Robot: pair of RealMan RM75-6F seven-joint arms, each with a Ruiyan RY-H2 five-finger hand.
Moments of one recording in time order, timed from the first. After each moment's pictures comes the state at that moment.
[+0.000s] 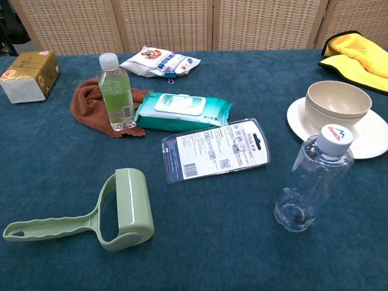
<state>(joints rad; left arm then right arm) -0.14 -0.77 -0.06 -1.90 1.48 1.45 -0.27 0.04 -1.16 0.06 -1.74 -1.61 1.57 -0.21</state>
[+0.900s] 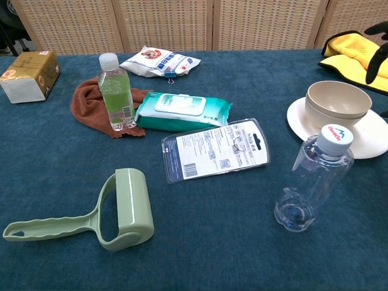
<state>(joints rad) -0.12 -0.77 -0.07 -1.88 1.48 1.46 -0.29 0.35 -1.25 0.21 -1.75 -1.32 1.17 -0.31</state>
